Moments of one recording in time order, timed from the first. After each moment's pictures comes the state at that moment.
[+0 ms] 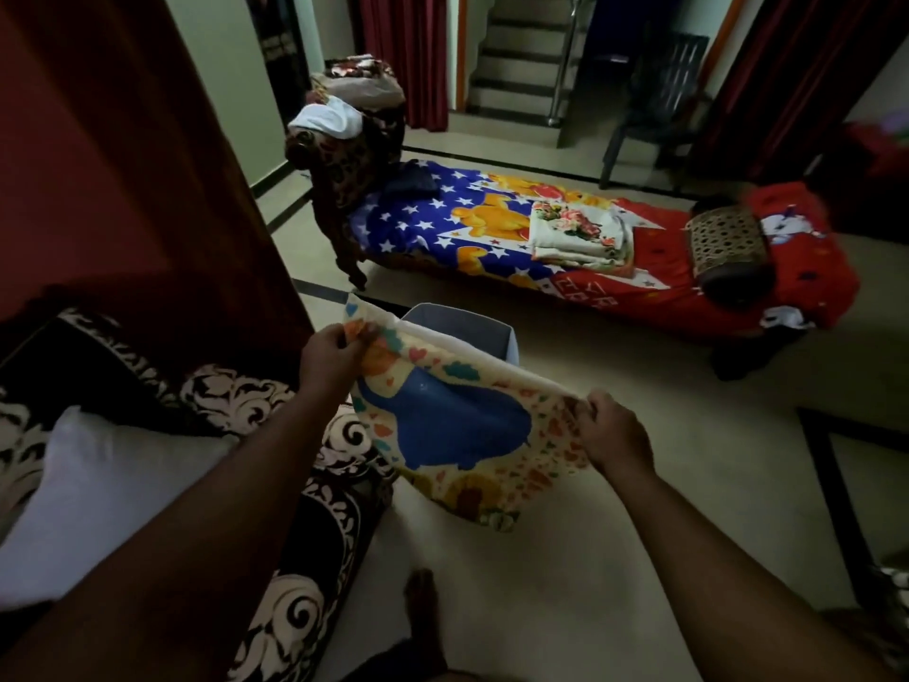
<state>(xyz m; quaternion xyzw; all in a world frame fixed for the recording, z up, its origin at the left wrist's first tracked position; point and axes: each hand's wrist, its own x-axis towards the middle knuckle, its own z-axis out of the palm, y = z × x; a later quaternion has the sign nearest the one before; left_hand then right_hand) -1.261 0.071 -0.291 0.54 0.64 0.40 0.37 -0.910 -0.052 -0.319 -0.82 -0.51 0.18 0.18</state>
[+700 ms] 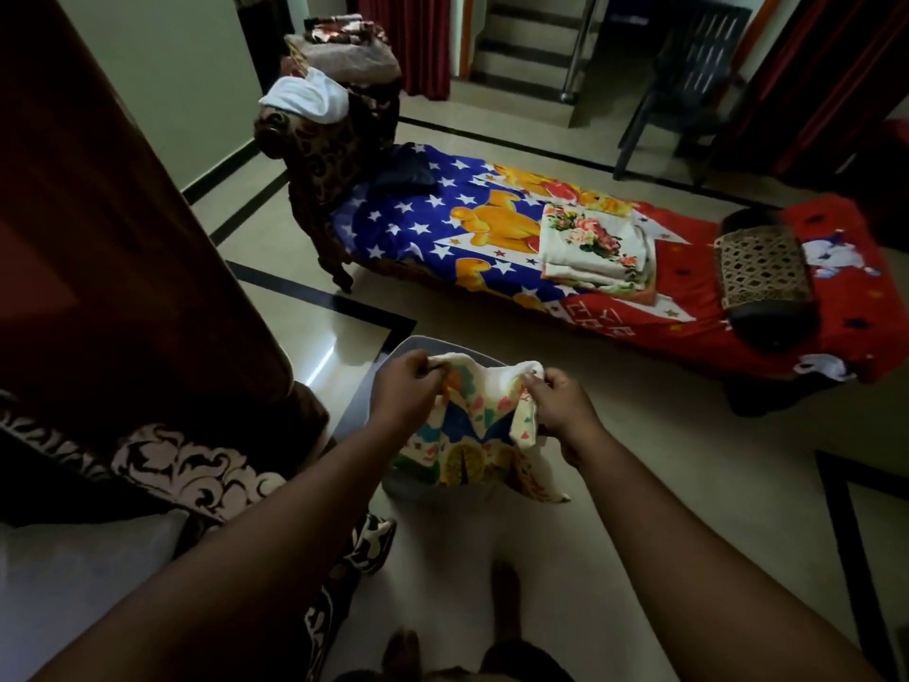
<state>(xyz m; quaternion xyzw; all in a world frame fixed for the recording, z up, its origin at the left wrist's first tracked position) -1.148 0.296 -0.340 0.58 0.61 0.33 0.42 -0.922 0.255 -0.321 -0.73 -0.35 0.48 0.35</state>
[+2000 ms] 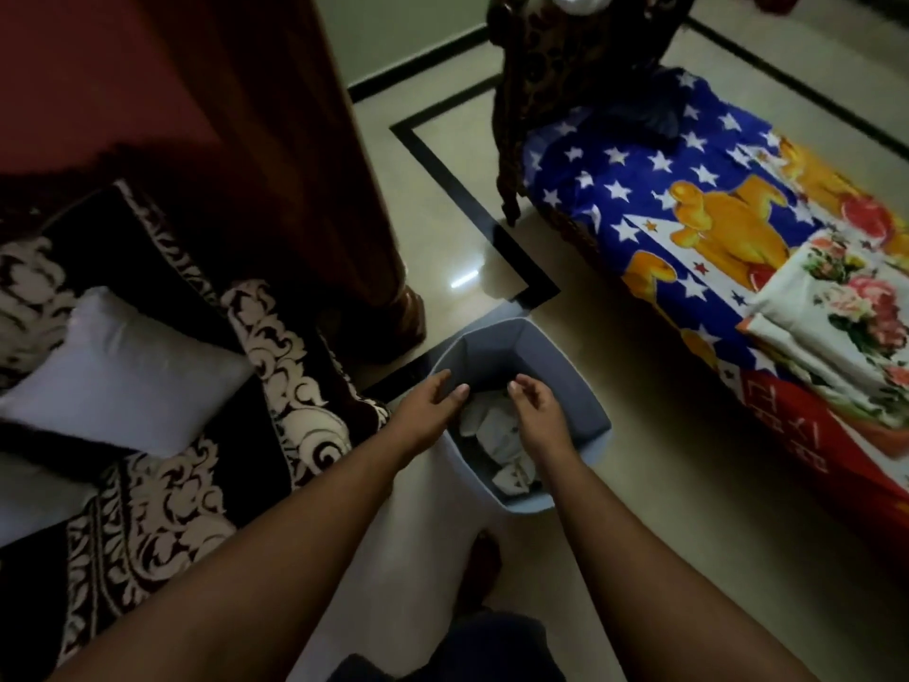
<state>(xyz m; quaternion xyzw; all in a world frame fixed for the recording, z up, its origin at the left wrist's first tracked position) -1.115 0.359 -0.442 0.31 0.77 0.30 0.47 -0.945 0.436 -0.456 -0.59 -0.50 0.61 0.17</state>
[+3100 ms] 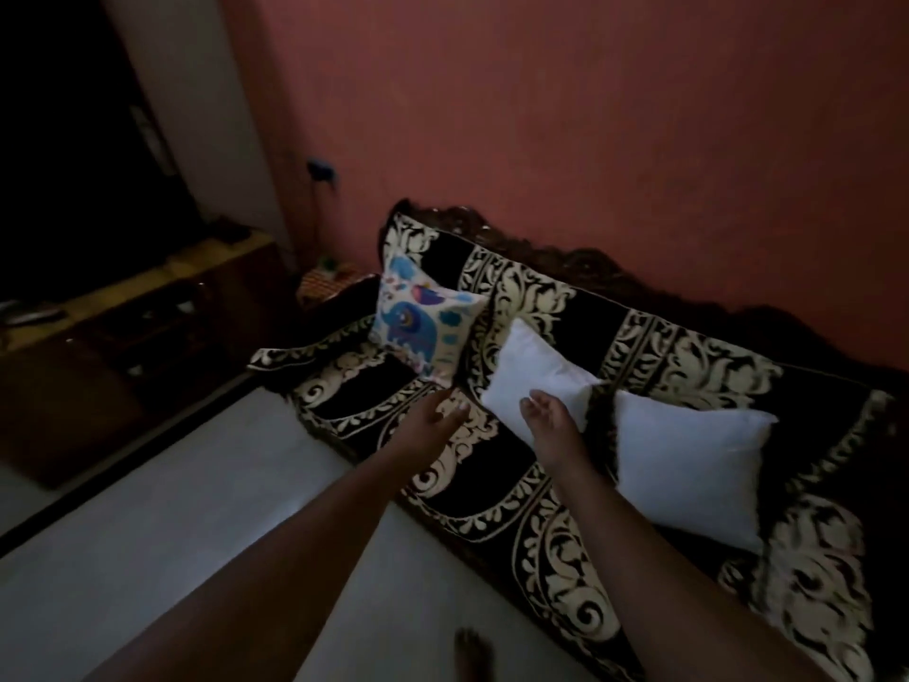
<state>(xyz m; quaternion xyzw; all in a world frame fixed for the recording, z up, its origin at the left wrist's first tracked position) -1.377 -0.459 -0.268 -0.10 0.82 0.56 0.06 -1.420 -0.260 -0.295 -0.05 -0.75 0.65 -0.09</state>
